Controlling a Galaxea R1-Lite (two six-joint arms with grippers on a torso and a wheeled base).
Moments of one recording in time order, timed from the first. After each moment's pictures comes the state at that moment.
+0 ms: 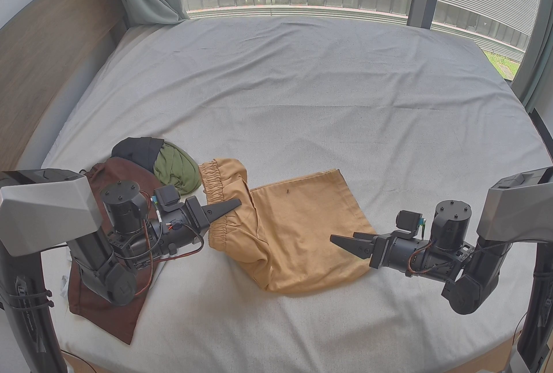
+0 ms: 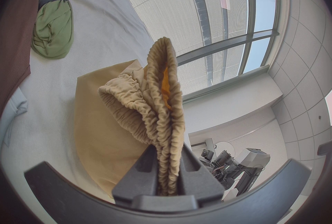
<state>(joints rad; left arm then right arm) -0.30 2.20 -0.58 -1.55 -0.60 -0.92 0.42 2.22 -0.44 -1.54 0.45 0.51</state>
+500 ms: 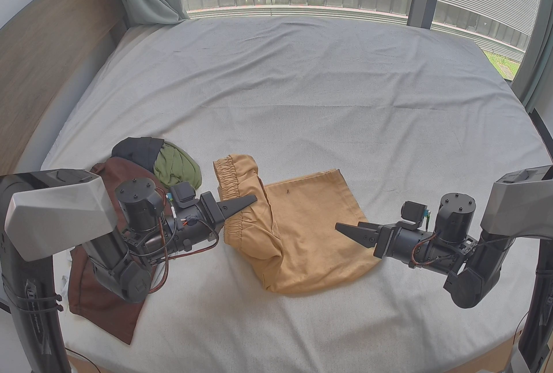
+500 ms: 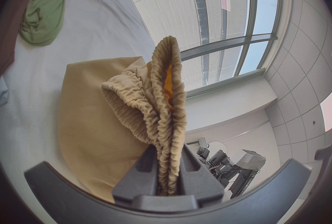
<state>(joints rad) -0.35 2.25 -0.67 -1.55 -0.60 -0.99 0.39 2.21 -0.47 -1.54 0.45 0.51</state>
